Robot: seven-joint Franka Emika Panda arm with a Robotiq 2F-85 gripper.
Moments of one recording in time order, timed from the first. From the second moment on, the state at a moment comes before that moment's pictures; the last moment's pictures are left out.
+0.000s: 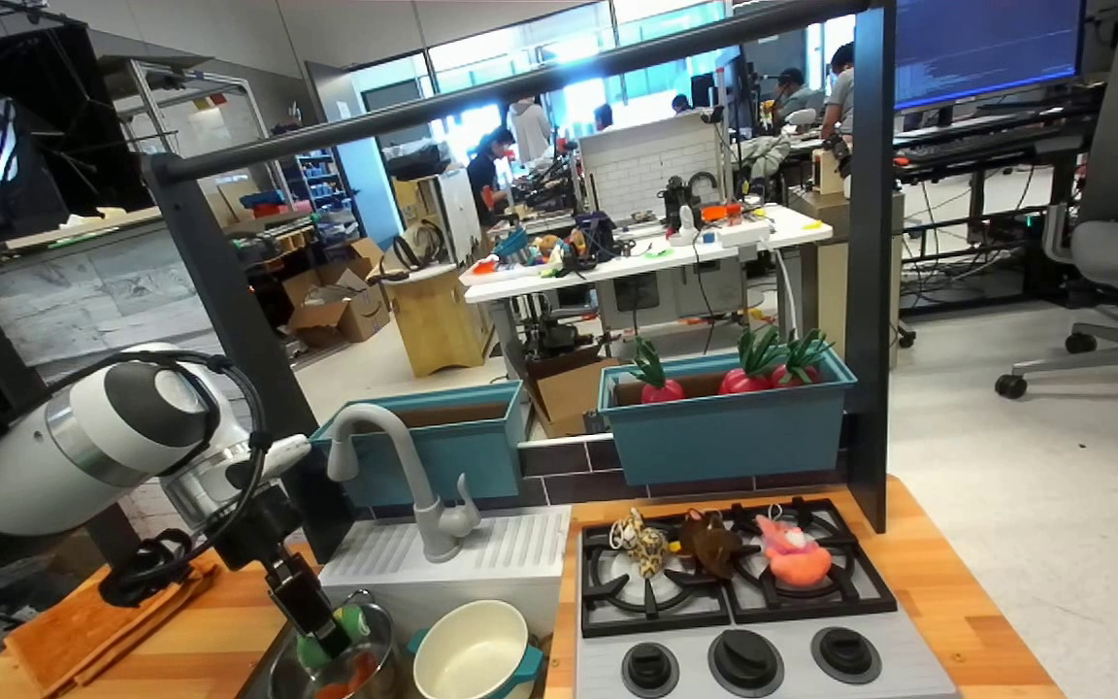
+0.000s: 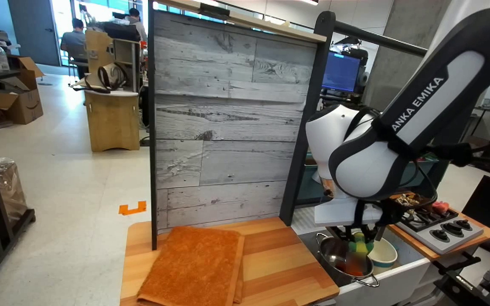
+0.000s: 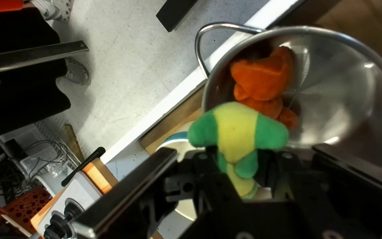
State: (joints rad) arm 0.45 1.06 -0.25 -1.68 -0.26 2.34 1.20
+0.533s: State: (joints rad) arm 0.56 0.81 -0.23 -1.93 -0.36 2.63 1.22
